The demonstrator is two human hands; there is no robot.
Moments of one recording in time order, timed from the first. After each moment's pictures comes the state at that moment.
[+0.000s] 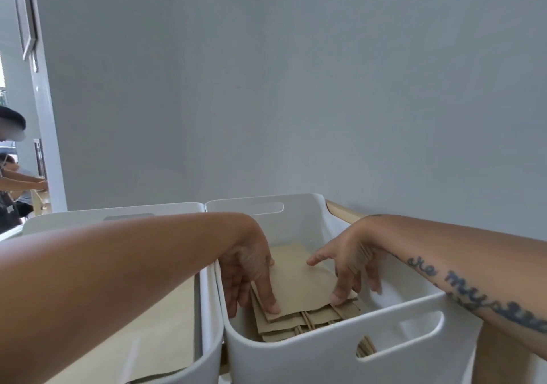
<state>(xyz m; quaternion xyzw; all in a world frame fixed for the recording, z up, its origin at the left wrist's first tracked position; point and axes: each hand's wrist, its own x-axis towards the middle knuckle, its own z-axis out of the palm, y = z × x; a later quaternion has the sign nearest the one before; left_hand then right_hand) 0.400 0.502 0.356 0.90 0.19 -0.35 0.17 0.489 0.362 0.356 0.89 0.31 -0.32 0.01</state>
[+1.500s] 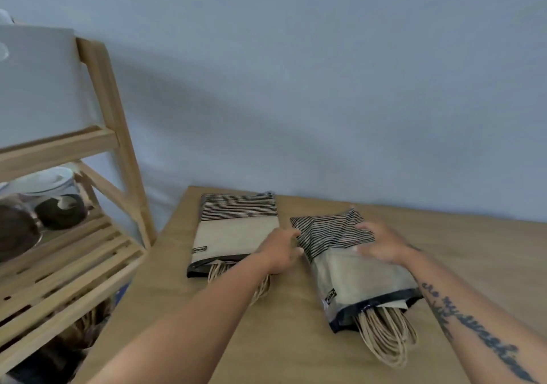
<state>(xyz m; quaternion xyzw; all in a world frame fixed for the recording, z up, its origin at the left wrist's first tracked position) 0.279 -0.001 0.077 0.91 -0.19 -0.16 0.32 0.257 -0.238 0.103 0.96 -0.10 -0.10 -0.25</state>
